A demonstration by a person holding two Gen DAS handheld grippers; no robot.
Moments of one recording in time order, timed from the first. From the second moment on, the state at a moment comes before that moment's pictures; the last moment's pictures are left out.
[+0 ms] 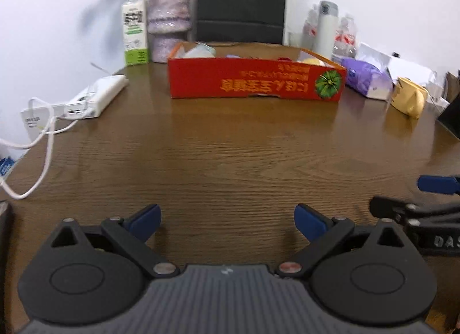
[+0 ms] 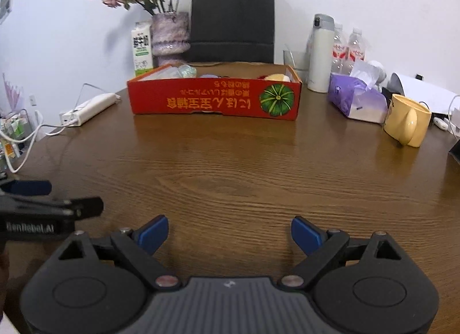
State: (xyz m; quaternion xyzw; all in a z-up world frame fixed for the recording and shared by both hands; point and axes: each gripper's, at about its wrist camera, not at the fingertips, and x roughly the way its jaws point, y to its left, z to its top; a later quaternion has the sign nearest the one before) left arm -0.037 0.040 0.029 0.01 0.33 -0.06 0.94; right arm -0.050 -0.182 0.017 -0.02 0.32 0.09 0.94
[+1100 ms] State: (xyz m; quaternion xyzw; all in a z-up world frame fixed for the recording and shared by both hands) left arm 0.021 0.029 0.022 0.01 0.34 -0.03 0.94; right arm 0.012 -0.172 0.005 -0.01 0.35 0.04 0.94
